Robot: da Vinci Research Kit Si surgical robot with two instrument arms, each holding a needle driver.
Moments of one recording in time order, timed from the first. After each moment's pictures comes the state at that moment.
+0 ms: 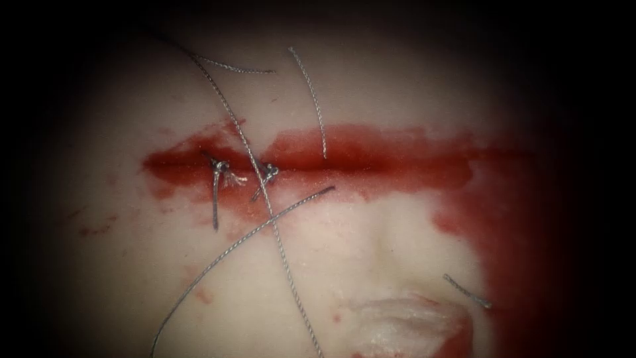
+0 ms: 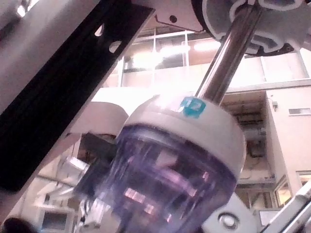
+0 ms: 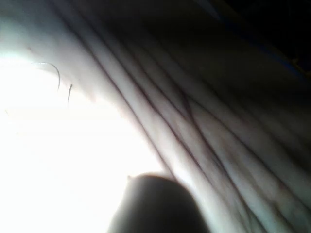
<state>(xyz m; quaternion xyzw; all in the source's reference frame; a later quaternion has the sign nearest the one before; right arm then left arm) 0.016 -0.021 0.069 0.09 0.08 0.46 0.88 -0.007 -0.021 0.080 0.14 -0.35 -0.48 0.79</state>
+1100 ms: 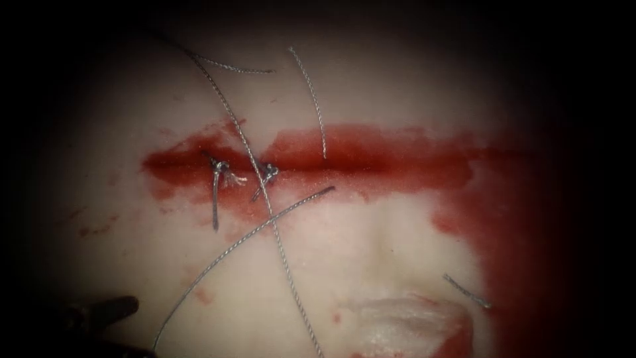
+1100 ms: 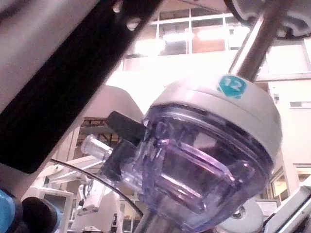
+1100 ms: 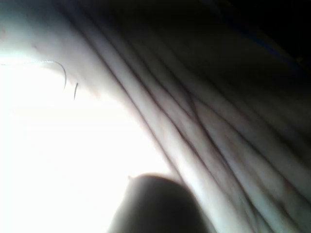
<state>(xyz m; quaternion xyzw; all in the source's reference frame) 0.017 -0.022 0.070 0.08 0.09 0.46 0.88 -0.014 -0.030 0.088 0.36 -0.40 -0.65 0.53</state>
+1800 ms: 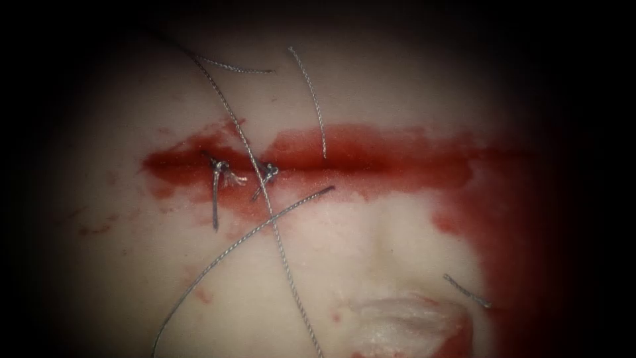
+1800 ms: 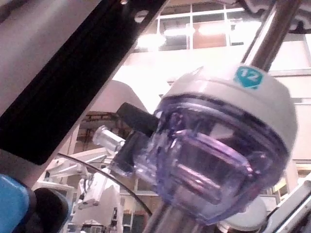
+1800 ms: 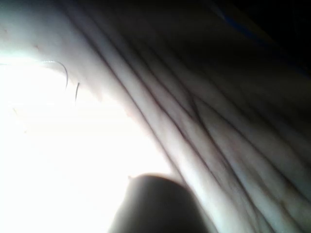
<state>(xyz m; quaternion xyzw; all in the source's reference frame) 0.017 -0.022 0.070 0.08 0.09 0.46 0.88 -0.015 -0.035 0.088 0.47 -0.33 -0.66 0.49</state>
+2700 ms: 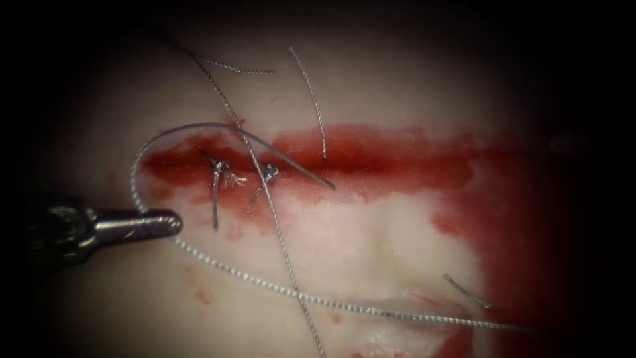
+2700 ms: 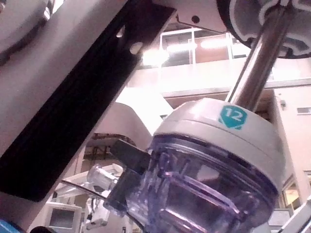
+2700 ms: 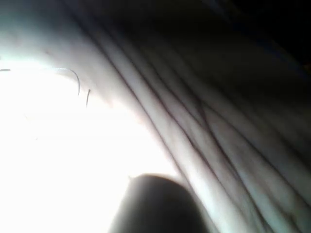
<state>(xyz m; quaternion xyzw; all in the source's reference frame) 0.020 -0.022 0.070 0.07 0.10 0.40 0.91 -0.013 -0.021 0.088 0.32 -0.45 -0.57 0.60</state>
